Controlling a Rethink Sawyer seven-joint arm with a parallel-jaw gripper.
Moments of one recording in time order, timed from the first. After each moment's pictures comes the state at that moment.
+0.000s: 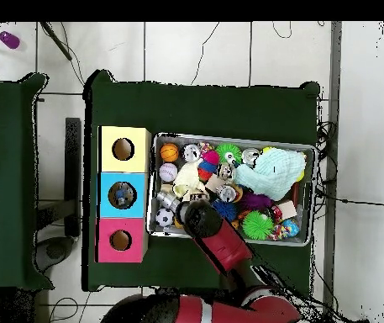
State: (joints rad) arm -0.26 -0.44 -0.01 2.02 0.66 0.04 2.40
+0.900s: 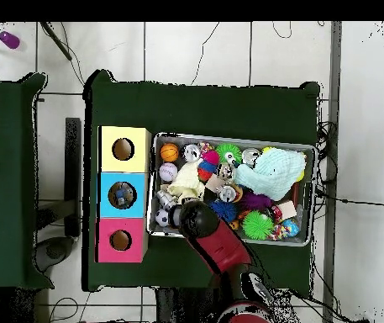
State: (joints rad) arm -0.15 -0.49 -0.12 2.01 0.70 0.26 2.40
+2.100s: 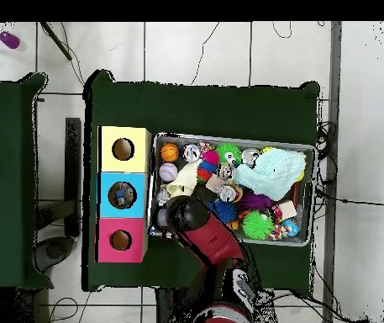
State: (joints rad) arm -0.05 -0.49 -0.19 1.95 0.70 0.58 2.47
